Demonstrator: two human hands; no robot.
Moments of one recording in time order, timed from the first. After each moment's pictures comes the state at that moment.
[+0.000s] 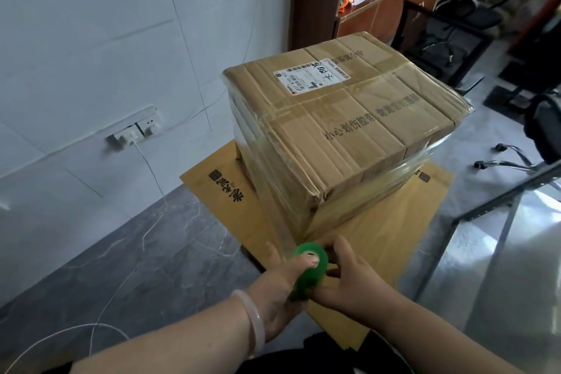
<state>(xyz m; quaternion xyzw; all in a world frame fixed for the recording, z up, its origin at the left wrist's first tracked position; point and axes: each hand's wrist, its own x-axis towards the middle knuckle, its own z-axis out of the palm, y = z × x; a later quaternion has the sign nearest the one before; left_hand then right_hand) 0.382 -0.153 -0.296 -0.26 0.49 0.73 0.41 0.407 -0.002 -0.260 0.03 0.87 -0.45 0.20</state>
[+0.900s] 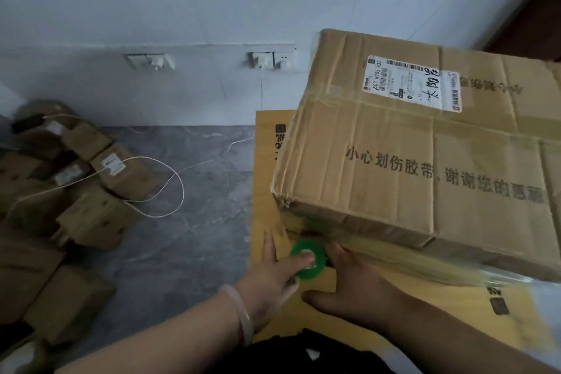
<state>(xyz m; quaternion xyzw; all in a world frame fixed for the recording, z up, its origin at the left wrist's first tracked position) 0.381 -0.026 -0.291 -0.49 0.37 0.79 0.11 0.288 0.104 -0.276 -0.37 0.79 -0.29 0.39</state>
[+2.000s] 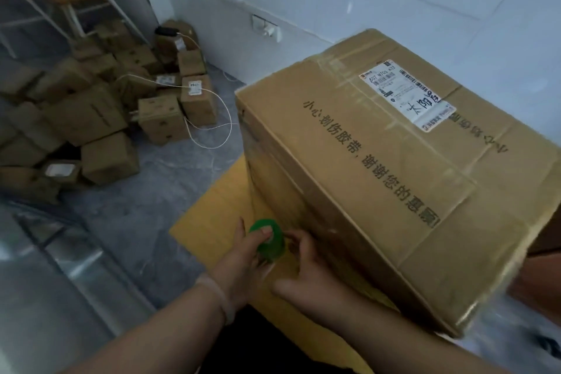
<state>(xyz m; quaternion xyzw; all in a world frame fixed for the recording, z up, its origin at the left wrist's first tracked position) 0.338 0.160 -0.306 -0.53 0.14 0.79 -0.28 0.224 0.215 -0.248 -0.45 0.67 -0.25 0.54</state>
